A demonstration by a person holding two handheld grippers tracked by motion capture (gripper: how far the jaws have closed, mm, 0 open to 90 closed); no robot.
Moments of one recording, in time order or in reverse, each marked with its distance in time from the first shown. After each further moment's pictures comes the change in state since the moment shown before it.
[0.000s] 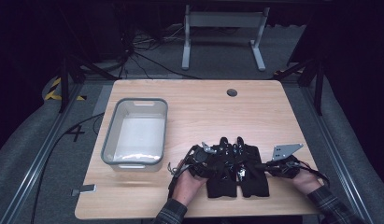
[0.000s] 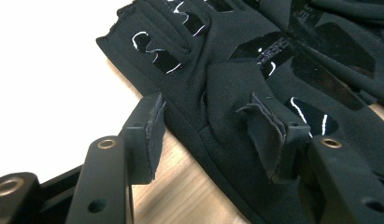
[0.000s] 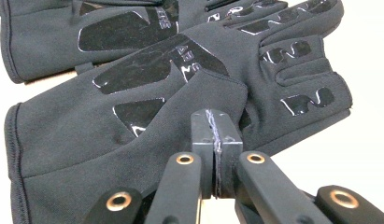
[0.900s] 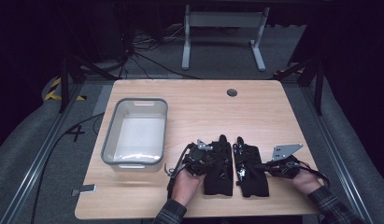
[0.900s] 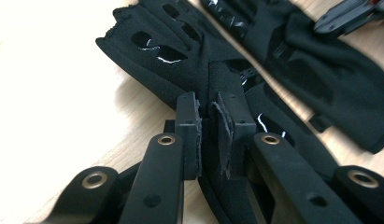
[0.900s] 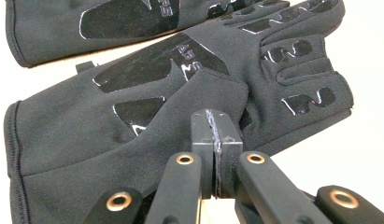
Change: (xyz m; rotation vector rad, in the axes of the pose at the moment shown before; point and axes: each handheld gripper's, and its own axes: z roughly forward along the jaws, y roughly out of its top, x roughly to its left) left arm 0.001 0.002 -0.021 -0.090 -0.054 -0.078; right arm 0.001 0.000 0.000 0.003 0.000 -0.002
